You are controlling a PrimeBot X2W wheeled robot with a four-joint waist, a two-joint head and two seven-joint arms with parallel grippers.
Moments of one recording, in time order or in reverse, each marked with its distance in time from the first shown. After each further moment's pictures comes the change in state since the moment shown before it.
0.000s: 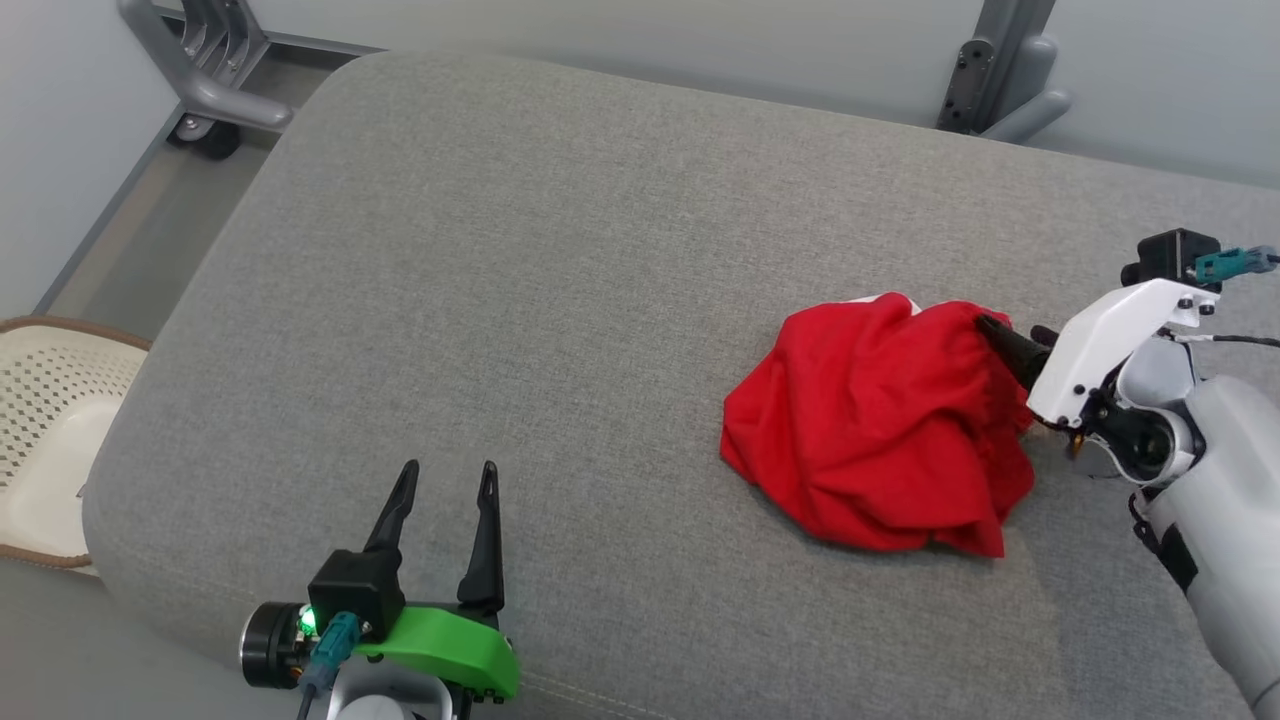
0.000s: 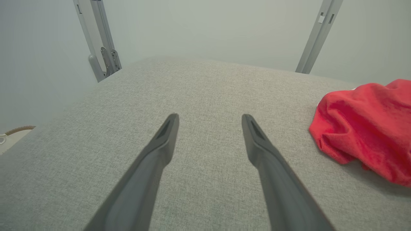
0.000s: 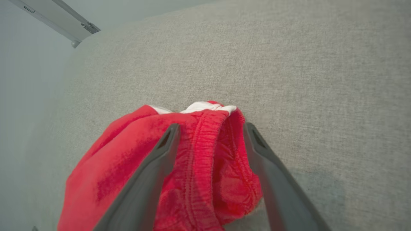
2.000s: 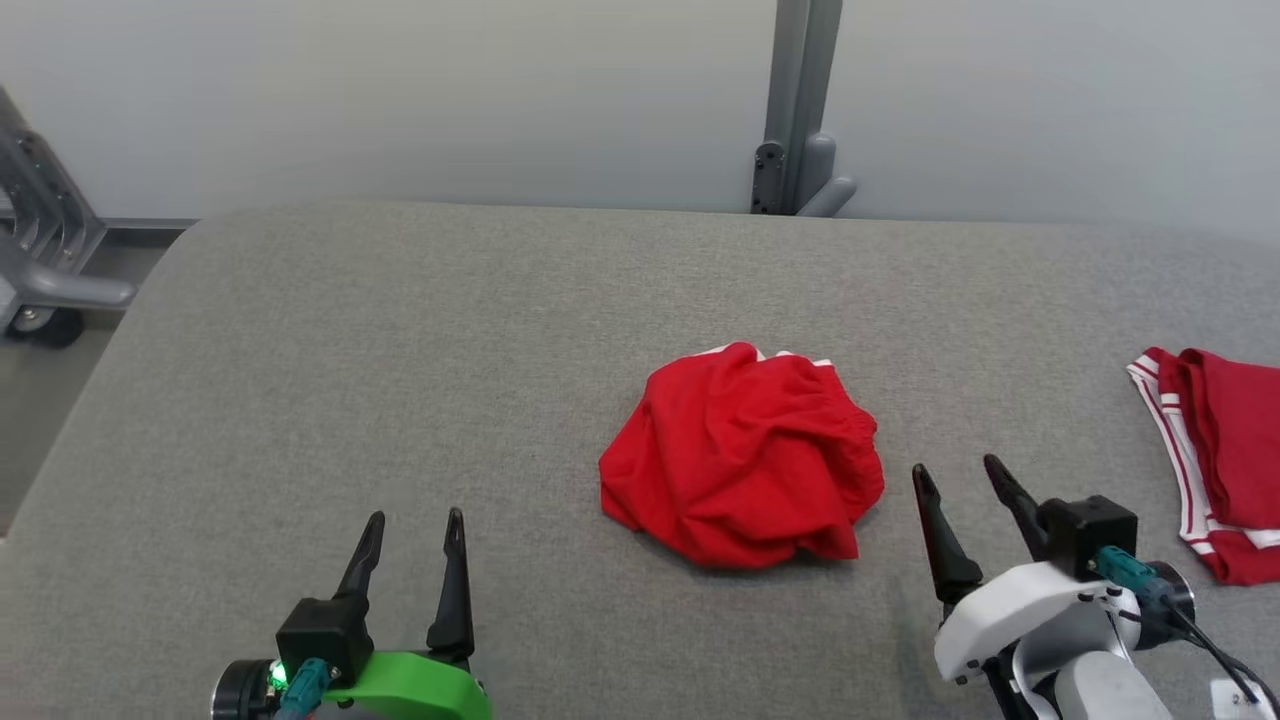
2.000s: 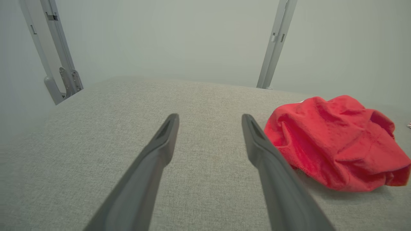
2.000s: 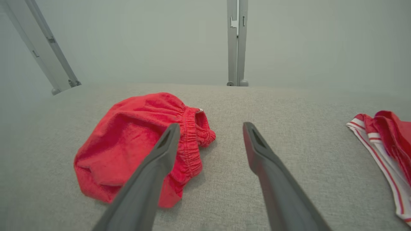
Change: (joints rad) left arm 0.081 0.044 0.003 -0.026 -0.052 0.040 0.001; right arm 0.606 0.271 -0.234 -0.540 -0.659 0.000 -0.420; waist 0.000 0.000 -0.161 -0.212
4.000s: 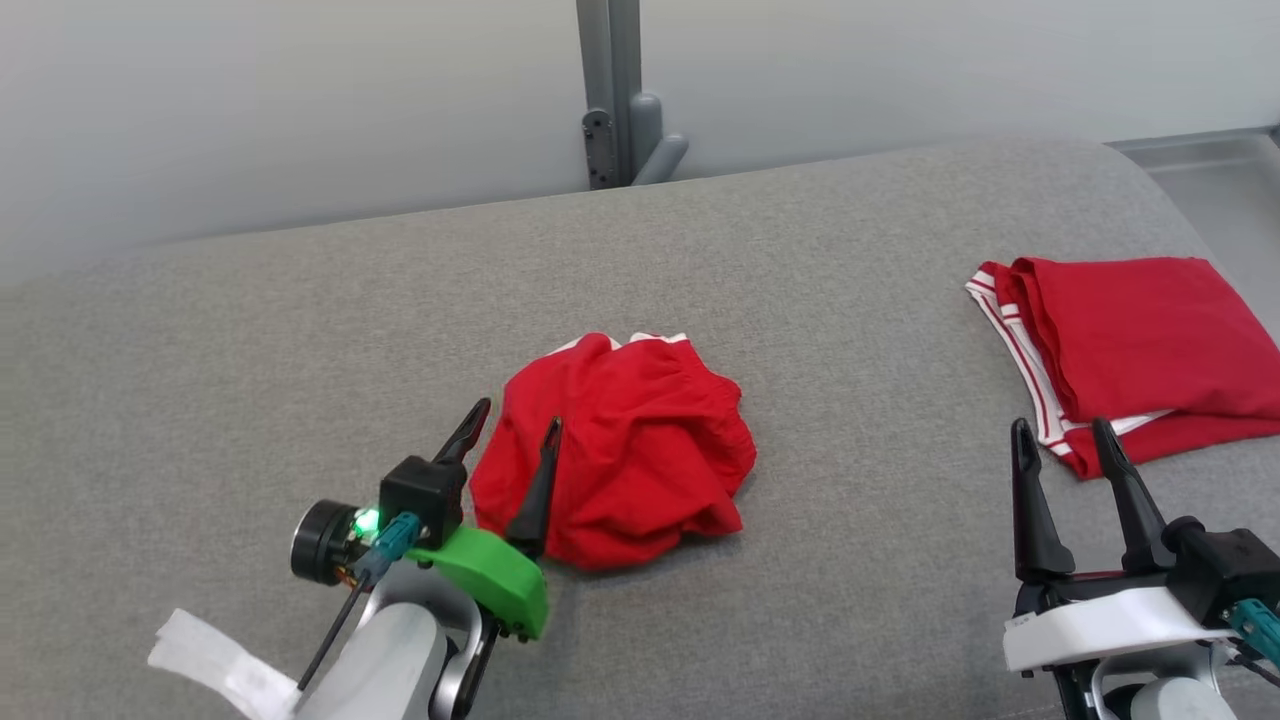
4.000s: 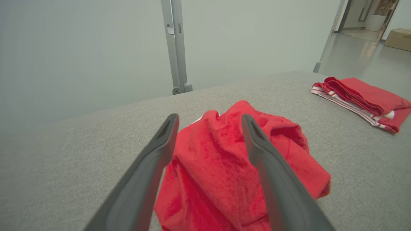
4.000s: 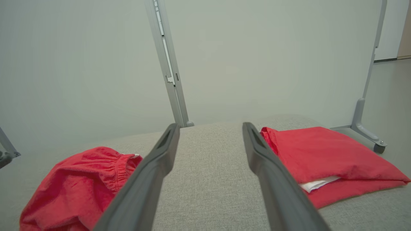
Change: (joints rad) left arm -0.360 0.044 -0.287 0.267 -0.101 -0.064 0.000; right arm 0.105 0.005 -0.086 -0.249 0.048 0.000 -0.113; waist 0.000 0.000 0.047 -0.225
